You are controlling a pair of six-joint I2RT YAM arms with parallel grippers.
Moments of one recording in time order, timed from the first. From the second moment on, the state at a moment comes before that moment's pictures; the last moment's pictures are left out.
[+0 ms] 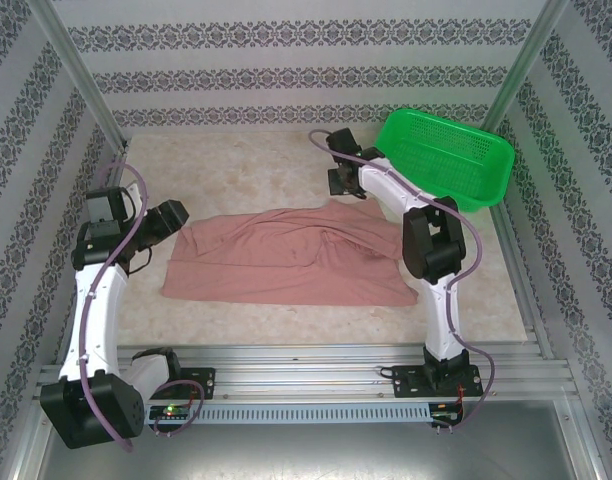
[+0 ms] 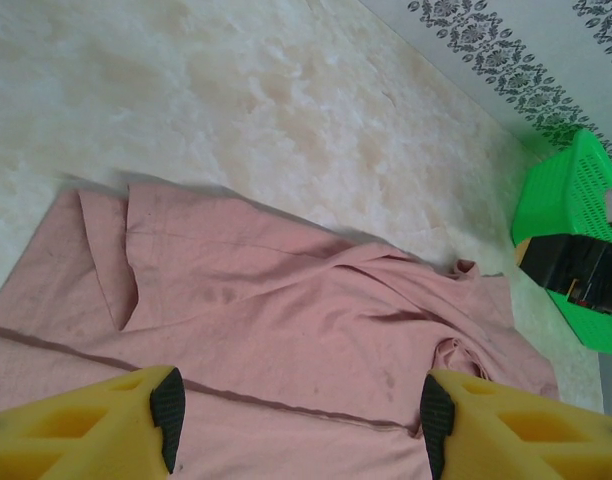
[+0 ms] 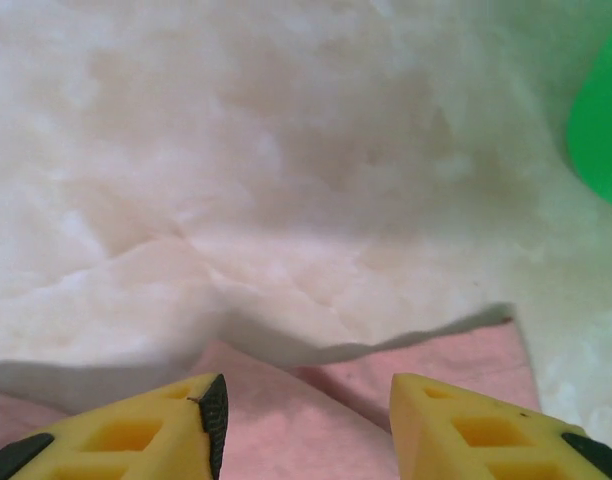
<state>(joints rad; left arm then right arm) 0.24 1.03 0.96 -0.67 0.47 -0.44 0.38 2.20 1.90 -0.78 0.16 0.28</state>
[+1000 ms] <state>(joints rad) 0.24 0.89 0.89 -0.71 0.39 -0.47 0.17 2.40 2.03 -1.04 -0.02 0.10</state>
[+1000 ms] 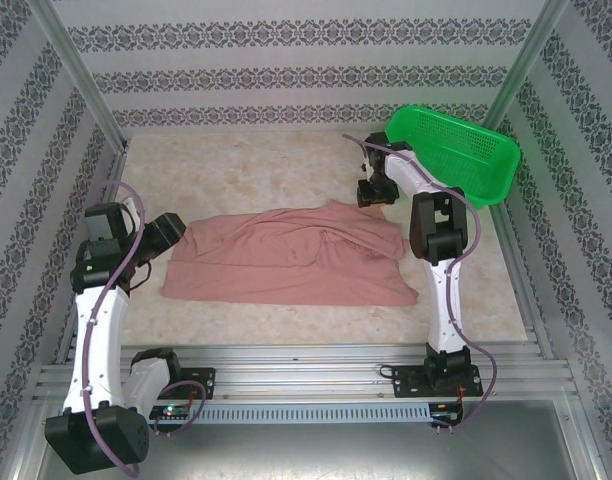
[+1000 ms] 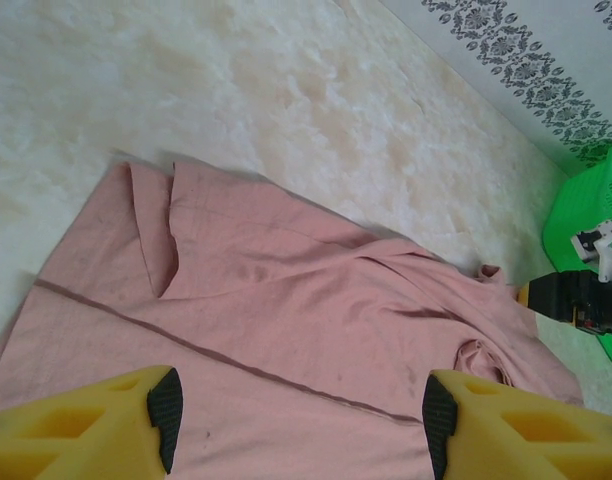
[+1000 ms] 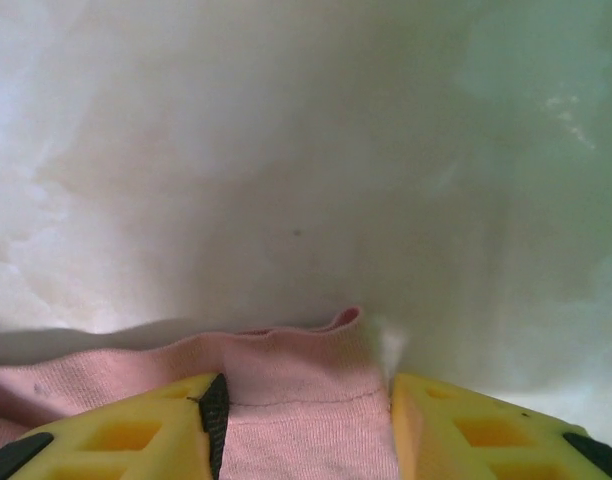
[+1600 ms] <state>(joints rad) 0.24 0.88 0.88 -0.73 0.38 -0.48 0.18 2.43 2.10 -1.10 -0.01 0.13</state>
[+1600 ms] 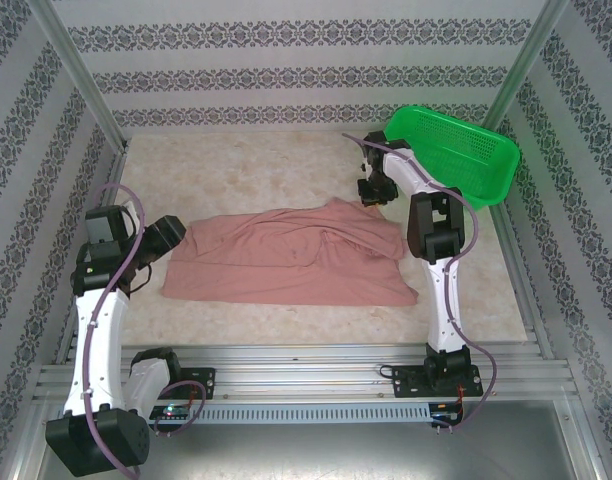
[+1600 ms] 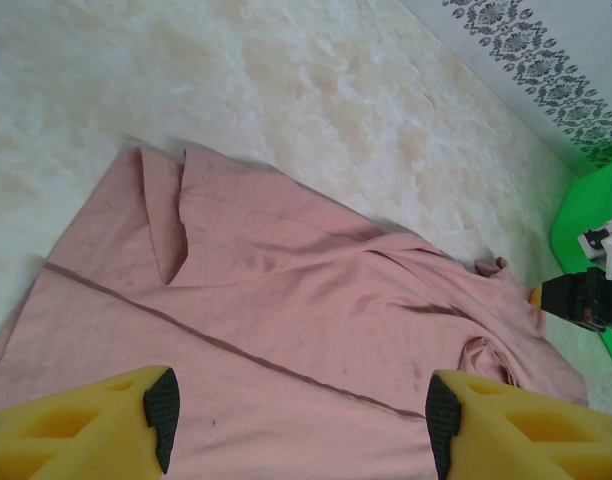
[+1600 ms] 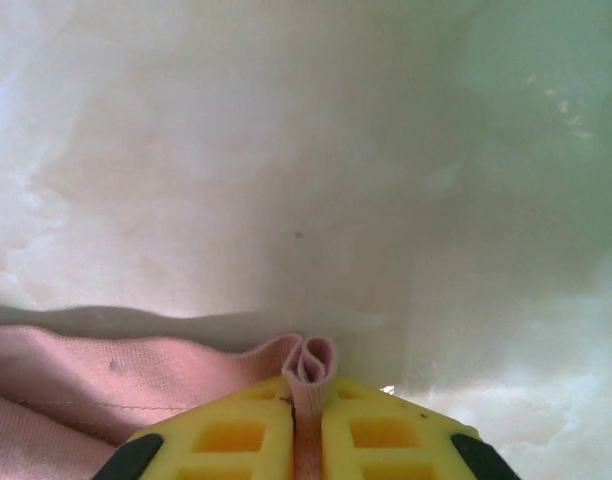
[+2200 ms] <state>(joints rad) 0.16 1.32 0.97 -0.83 0.29 -0.46 0.18 2.38 2.00 -1.00 -0.01 0.13</state>
